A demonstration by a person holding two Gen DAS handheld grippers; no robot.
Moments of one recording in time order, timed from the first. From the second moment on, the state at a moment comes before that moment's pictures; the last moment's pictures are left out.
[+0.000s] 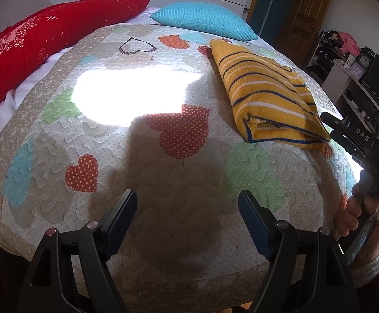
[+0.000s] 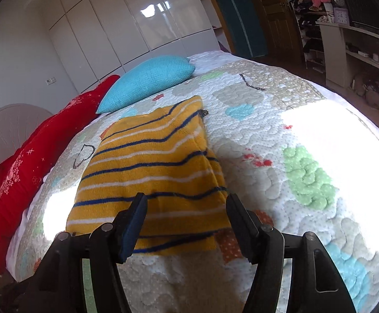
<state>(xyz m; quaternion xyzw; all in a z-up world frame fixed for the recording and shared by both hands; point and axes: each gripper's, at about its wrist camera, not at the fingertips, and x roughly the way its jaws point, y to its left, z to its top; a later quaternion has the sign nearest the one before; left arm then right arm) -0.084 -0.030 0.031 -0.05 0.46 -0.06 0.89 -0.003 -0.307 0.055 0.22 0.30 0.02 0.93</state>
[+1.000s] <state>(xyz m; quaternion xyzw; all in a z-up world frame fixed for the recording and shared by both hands) -0.084 -0.056 0.010 0.06 0.47 -0.01 0.88 -0.032 -0.308 0.014 0.19 0.31 -0.02 0.93</state>
